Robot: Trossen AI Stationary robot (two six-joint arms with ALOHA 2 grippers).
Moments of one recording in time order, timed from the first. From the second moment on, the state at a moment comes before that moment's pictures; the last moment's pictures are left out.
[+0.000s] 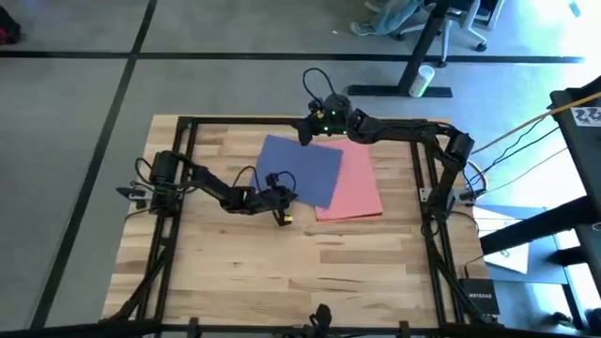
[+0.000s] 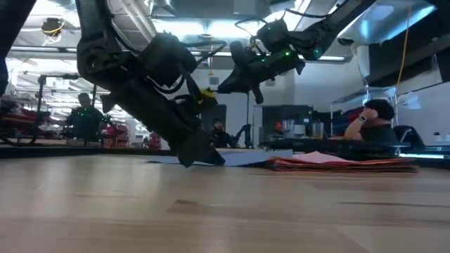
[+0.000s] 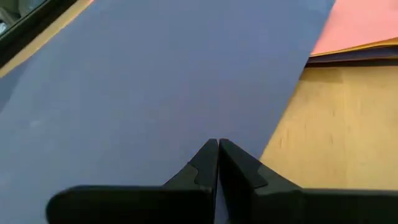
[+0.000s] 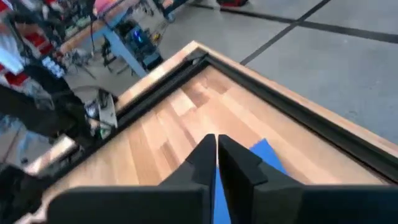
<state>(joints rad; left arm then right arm) -0.04 1.95 0.70 0.58 -0.46 0.01 -0.52 1.82 1.20 0.24 -0.28 0.41</state>
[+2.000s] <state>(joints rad) 0.09 1.41 0.58 -0.45 -0.55 -0.56 -0.37 1.57 1.20 -0.67 -0.12 -0.01</state>
